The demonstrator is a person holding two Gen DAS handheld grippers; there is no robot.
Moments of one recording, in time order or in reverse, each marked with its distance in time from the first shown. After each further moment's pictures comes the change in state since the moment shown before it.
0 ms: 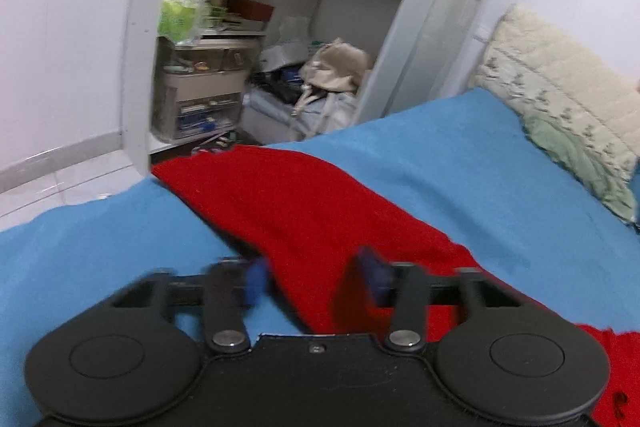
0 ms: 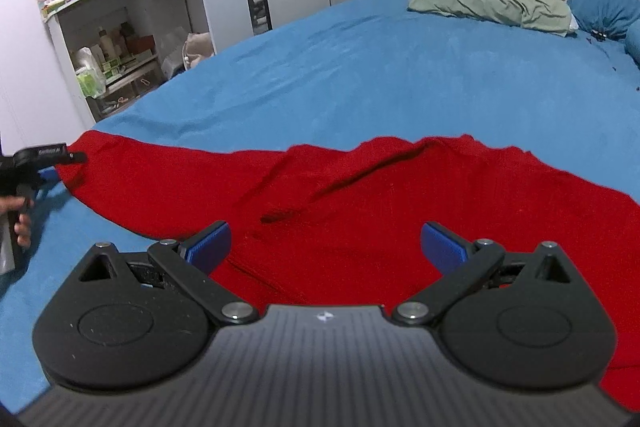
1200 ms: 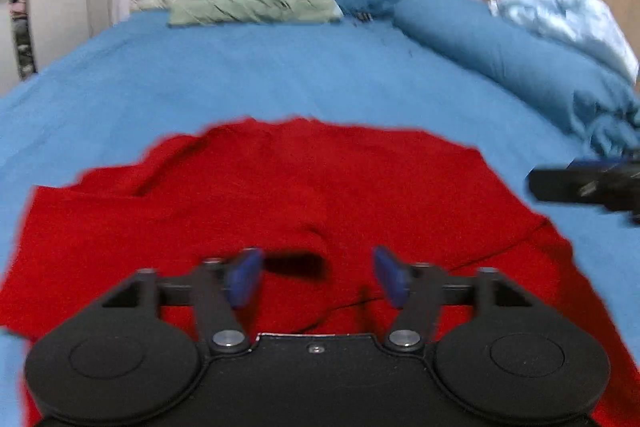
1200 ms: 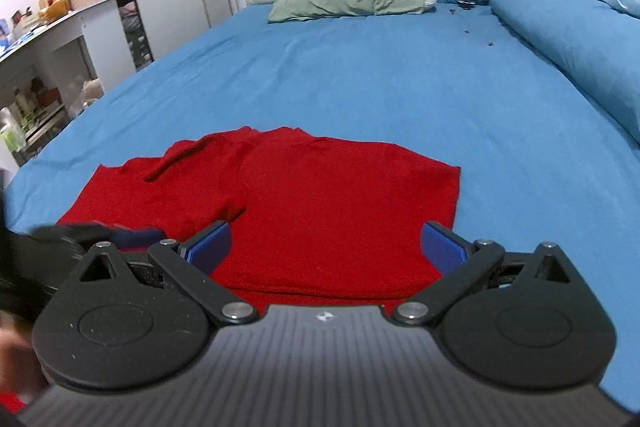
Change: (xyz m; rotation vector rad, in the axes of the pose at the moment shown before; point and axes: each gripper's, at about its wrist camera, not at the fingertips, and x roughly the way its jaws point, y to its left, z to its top) left arm -0.154 -0.349 -0.213 0.683 0.193 -0.584; right arm -0.132 -0.177 -0.046 0.183 -0.036 -0.224
